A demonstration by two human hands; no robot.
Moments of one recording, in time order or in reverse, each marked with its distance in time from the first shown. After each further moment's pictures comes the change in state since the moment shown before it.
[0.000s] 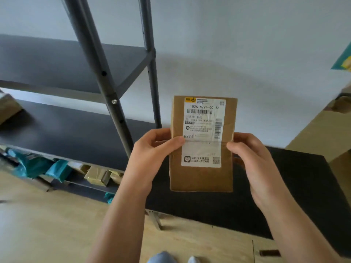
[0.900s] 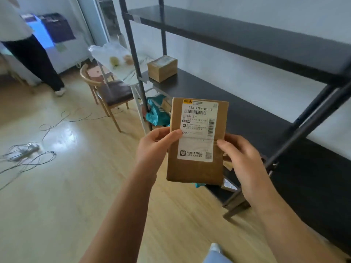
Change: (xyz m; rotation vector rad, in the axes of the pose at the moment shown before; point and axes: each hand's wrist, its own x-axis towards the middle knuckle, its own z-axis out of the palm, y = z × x) left_hand -0.199 -0.101 -0.380 -0.157 0.573 -0.098; right_hand -0.212 0.002 0.368 -0.118 -0.528 -0.052
